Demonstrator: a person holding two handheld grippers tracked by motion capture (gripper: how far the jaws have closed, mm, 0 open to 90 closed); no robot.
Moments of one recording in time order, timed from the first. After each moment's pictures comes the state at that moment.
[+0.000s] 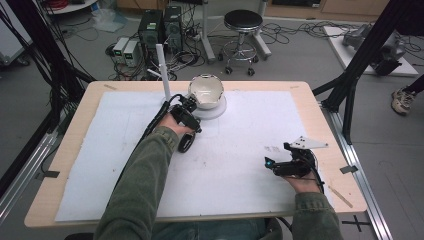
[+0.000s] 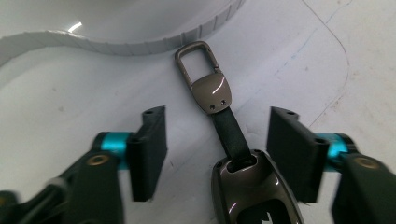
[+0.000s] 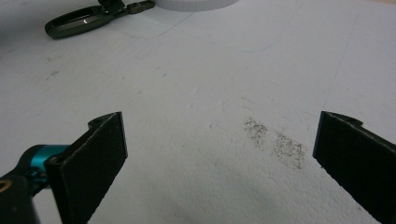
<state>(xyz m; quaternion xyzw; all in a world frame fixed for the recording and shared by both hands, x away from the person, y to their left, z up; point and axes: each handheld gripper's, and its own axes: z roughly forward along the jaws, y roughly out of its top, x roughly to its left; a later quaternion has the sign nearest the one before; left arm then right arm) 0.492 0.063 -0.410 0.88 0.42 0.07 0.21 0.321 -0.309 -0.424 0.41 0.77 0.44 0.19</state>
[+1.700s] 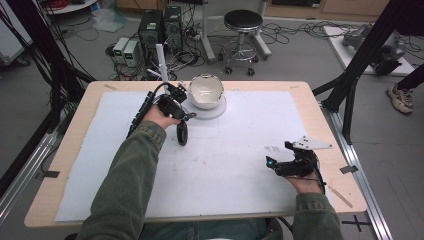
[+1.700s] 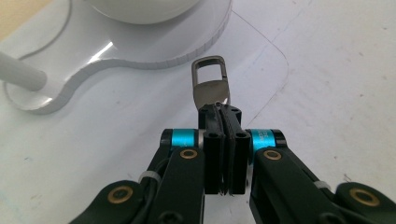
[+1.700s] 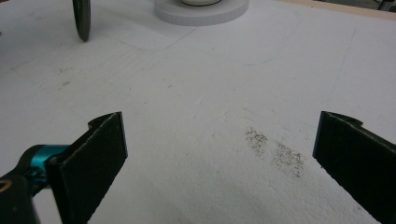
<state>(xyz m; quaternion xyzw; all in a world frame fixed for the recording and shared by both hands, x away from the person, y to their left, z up) 0.460 0.098 -0.335 0.88 0.38 0.10 0.26 0.318 -0.312 -0.420 0.40 0.77 0.47 0.19</state>
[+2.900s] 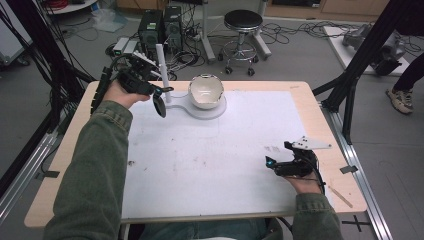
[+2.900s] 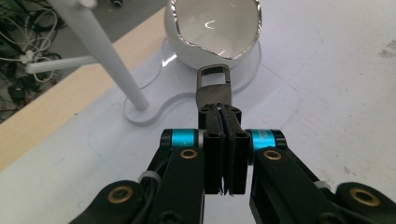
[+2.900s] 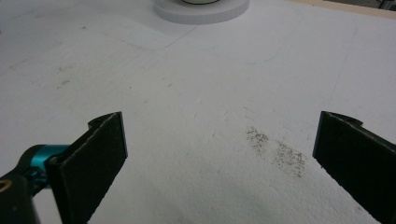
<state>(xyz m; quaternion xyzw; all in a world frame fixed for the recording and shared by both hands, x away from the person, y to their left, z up) 0.456 0.180 -0.252 0.85 0.37 0.16 0.33 0.319 -0.311 -0.421 0.39 0.77 0.47 0.20</state>
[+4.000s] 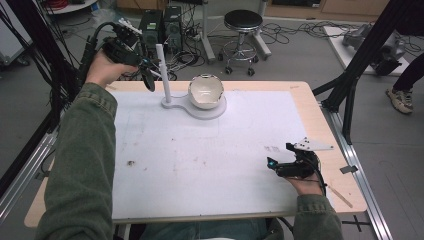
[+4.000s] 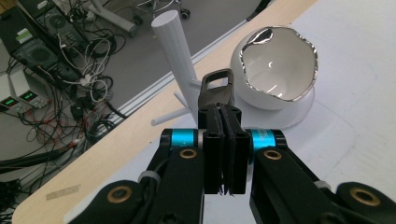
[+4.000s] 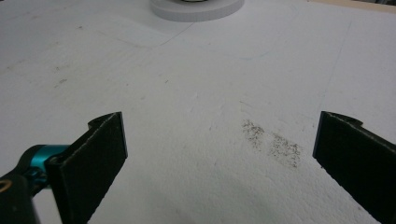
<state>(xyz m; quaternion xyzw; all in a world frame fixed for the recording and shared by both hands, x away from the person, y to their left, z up) 0.496 0.201 -0.205 0.83 0.37 0.23 0.34 0.315 -0.315 -0.423 0.40 0.76 0.46 0.19</state>
